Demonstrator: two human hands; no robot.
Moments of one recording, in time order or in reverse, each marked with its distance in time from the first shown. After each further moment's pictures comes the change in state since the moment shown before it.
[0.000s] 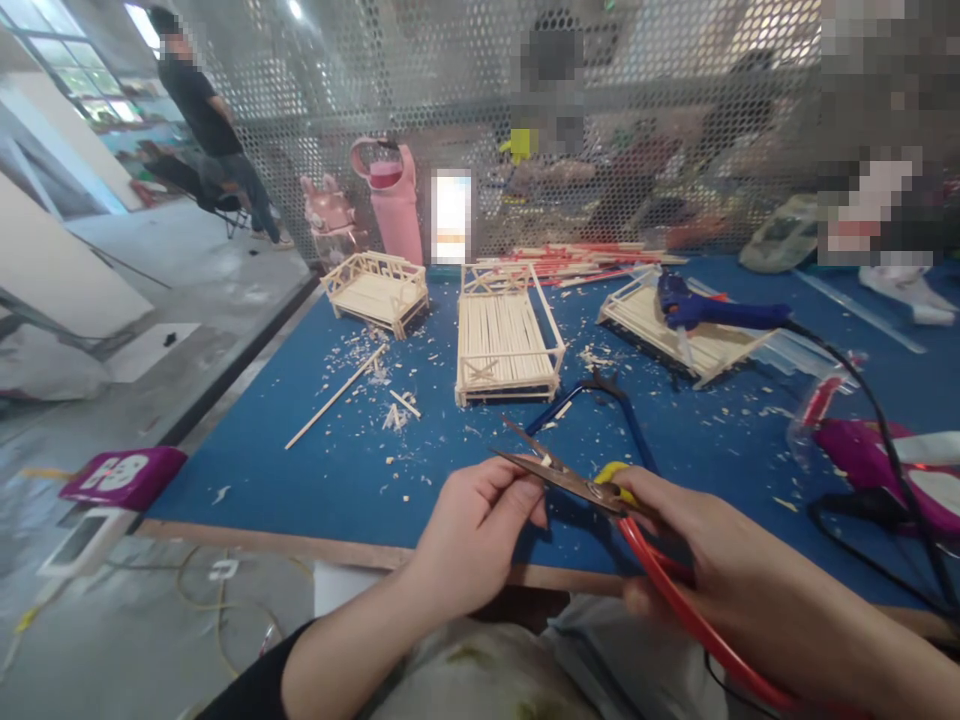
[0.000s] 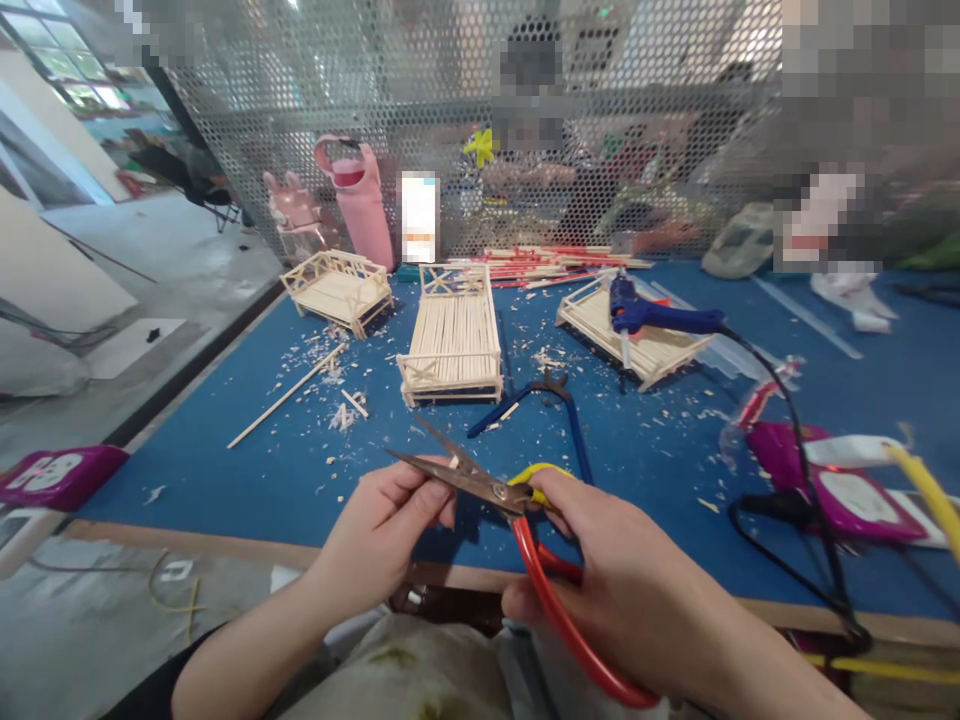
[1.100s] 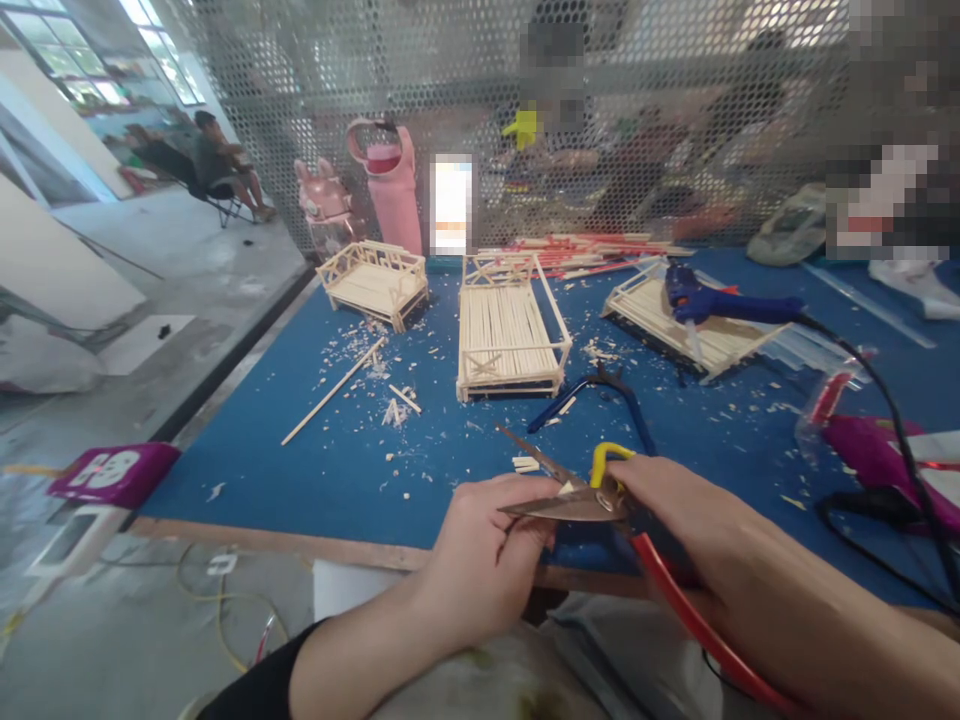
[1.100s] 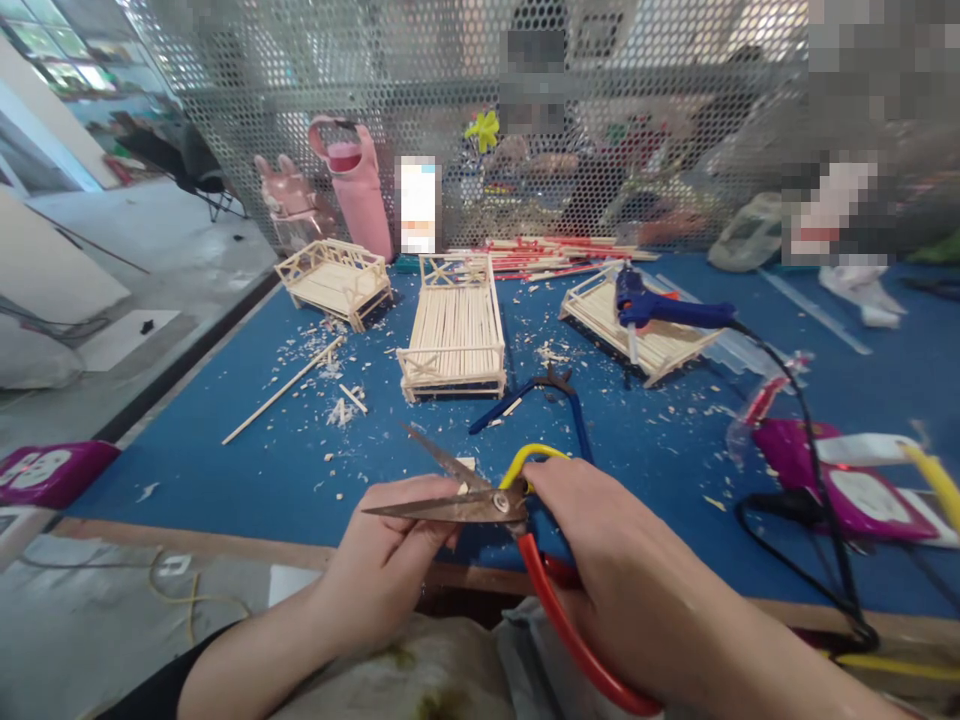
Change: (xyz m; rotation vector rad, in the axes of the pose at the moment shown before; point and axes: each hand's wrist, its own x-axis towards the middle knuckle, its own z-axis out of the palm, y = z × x) left_hand -0.008 0.000 0.002 0.125 -0.058 0.203; right_hand 0.004 0.011 0.003 -0.313 0.178 -0.385
